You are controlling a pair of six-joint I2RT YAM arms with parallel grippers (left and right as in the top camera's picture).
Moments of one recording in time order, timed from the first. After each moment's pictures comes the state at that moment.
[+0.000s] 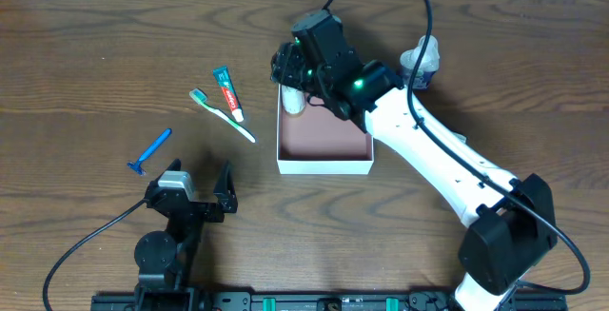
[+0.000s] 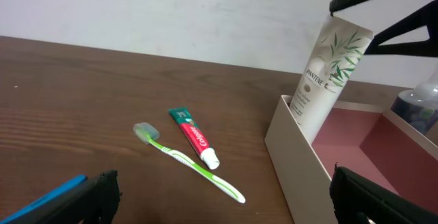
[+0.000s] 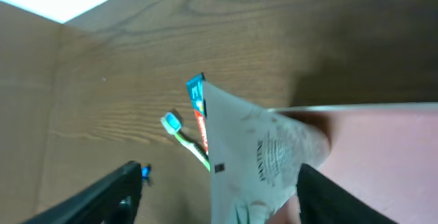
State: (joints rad) left arm -0.04 0.03 0.02 -0.11 0.12 -0.20; right arm 0.65 1.86 1.64 -0.52 -0.01 0.85
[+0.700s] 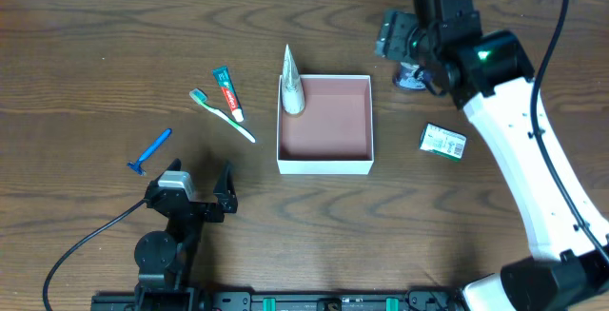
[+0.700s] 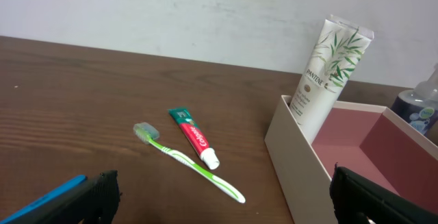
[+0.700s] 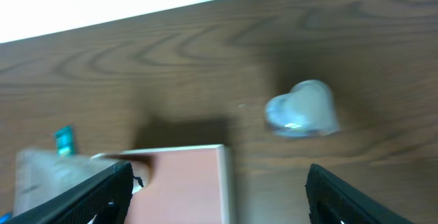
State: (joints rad) left arm -0.04 0.03 0.02 -0.11 0.12 -0.20; right arm 0.35 1.67 1.76 -0.92 0.18 0.49
